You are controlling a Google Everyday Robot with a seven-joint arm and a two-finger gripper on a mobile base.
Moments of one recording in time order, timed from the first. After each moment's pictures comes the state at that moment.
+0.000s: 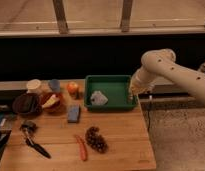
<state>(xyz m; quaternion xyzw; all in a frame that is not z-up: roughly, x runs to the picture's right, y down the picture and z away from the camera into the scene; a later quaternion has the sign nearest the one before) 0.172 0.013 0.769 -0.22 0.14 0.79 0.55</state>
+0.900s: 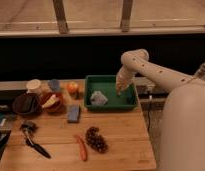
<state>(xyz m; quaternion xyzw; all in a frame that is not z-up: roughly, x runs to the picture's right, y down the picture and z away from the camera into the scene) 0.114 -0.009 0.887 -0.24 0.14 0.77 0.58</state>
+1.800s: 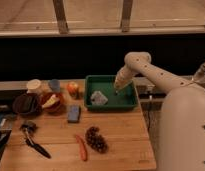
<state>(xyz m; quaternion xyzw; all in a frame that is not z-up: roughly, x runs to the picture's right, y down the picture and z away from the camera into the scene) 0.108 -0.016 0.904 -0.27 0.10 0.78 0.56</state>
